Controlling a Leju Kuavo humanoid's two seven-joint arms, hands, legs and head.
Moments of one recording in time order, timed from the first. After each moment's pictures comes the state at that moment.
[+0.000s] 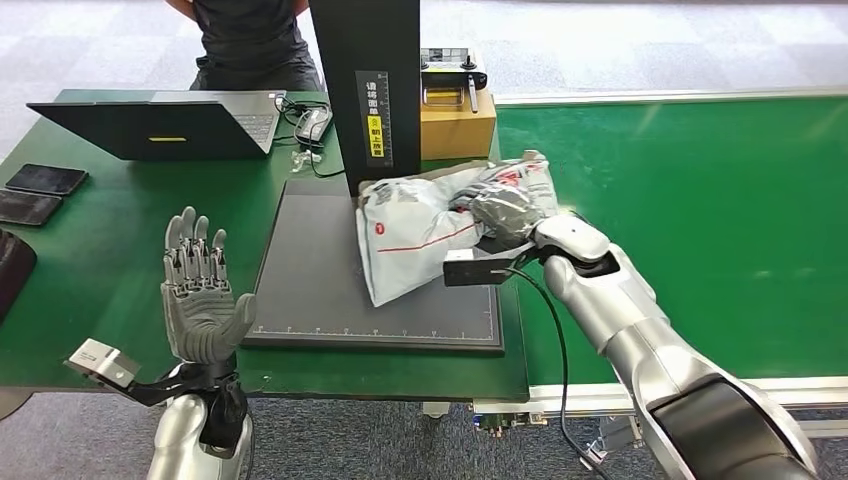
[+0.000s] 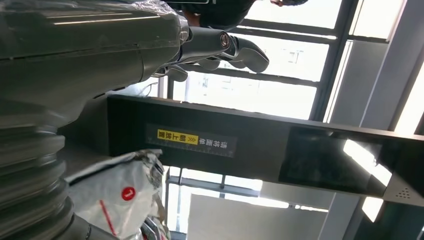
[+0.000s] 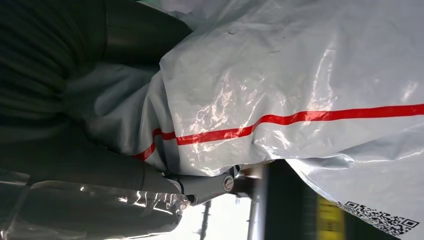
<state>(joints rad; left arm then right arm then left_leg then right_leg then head) -0.08 -0.21 0.01 -1.33 -0.02 -0.08 -0.70 -0.90 -0.06 0.54 -0.73 1.08 0.01 -0.51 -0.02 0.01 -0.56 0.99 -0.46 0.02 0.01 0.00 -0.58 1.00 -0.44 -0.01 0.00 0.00</state>
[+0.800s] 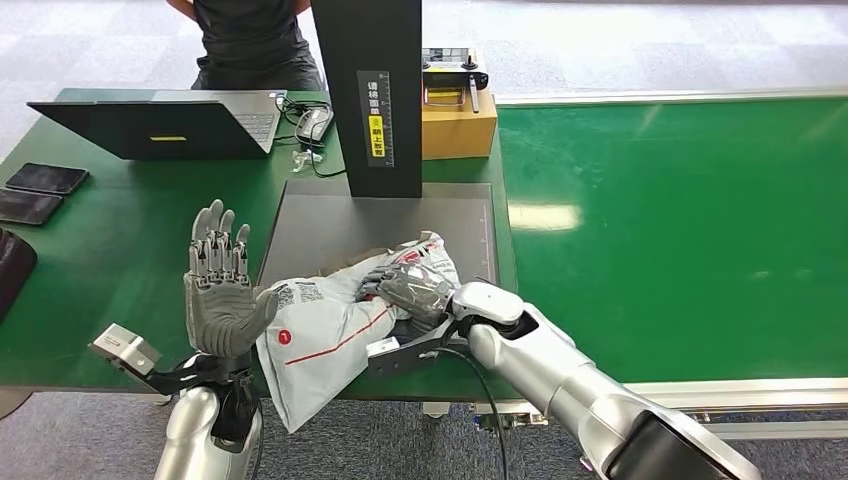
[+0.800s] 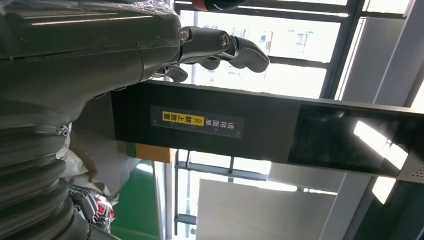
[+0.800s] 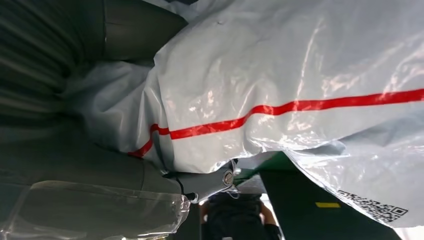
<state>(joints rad) -0.10 -0.21 -0.03 -1.31 -0.04 -0.10 -0.67 -0.78 0.04 0.89 -0.80 0.75 -0.03 -0.52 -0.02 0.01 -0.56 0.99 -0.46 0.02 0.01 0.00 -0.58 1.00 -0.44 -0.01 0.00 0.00</state>
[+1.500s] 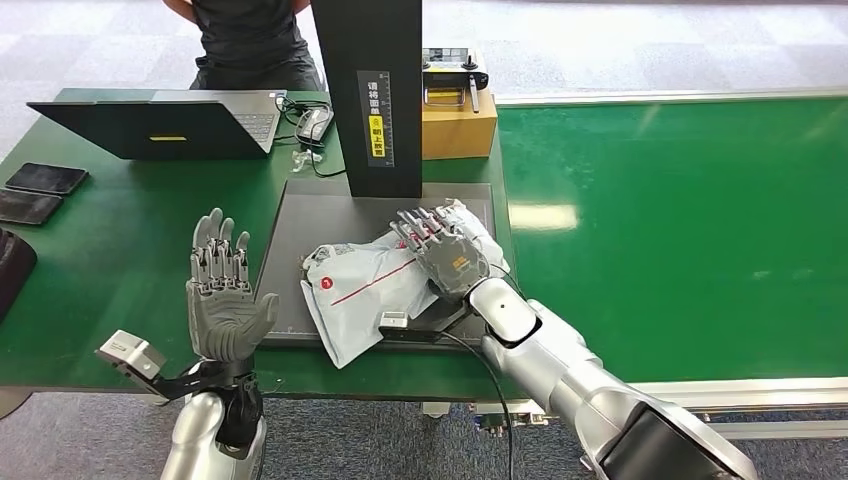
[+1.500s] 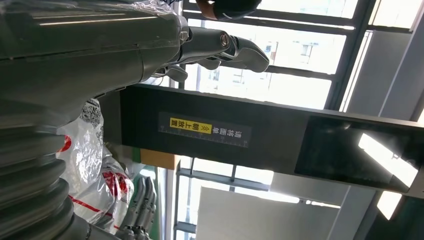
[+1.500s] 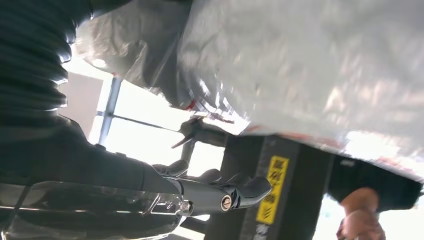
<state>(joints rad) -0.09 -0.21 -0.05 -1.28 -0.02 -0.04 -0.69 -0.81 0.06 0.86 -0.59 1.23 -0.54 -0.08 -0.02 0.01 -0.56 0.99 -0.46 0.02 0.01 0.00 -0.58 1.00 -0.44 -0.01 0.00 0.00</state>
